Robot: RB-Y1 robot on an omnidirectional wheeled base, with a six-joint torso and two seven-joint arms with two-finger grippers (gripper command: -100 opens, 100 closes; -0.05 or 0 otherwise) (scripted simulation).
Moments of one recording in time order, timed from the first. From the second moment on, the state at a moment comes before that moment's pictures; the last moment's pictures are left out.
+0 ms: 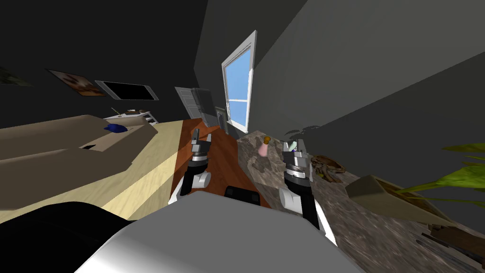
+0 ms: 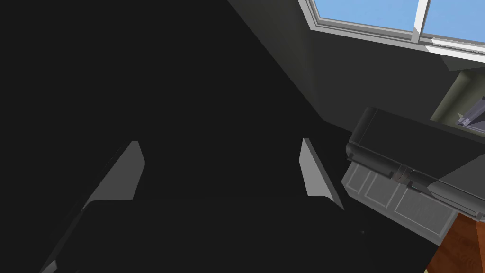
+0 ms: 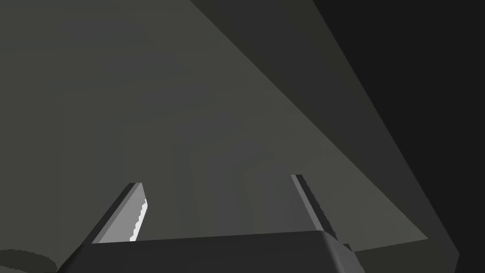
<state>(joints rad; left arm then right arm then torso) 0.48 -0.01 0.04 -2.26 -0.01 -0.52 0.10 0.46 -0.05 0.07 -2.27 0.10 -0.45 -0.15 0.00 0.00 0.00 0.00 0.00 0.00</state>
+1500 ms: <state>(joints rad) 0.48 -0.01 0.04 -2.26 -0.01 -0.52 0.10 0.49 -0.23 -0.13 -2.09 0.22 -0.24 0.10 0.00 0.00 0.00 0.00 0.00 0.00</state>
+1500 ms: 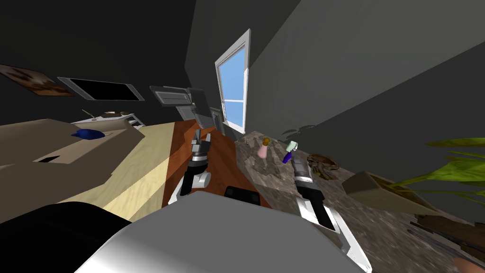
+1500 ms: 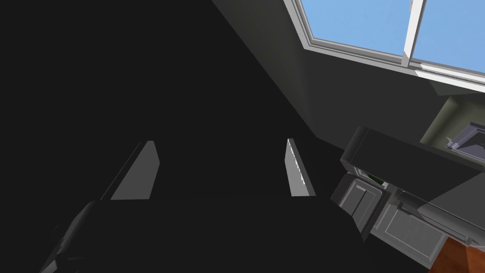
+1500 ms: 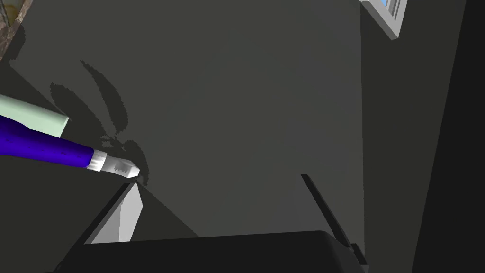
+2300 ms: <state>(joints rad) 0.48 -0.01 0.04 -2.26 -0.01 -0.52 0.10 0.53 -0.33 -0.26 -1.95 0.30 -0.09 0.22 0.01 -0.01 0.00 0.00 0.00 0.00</state>
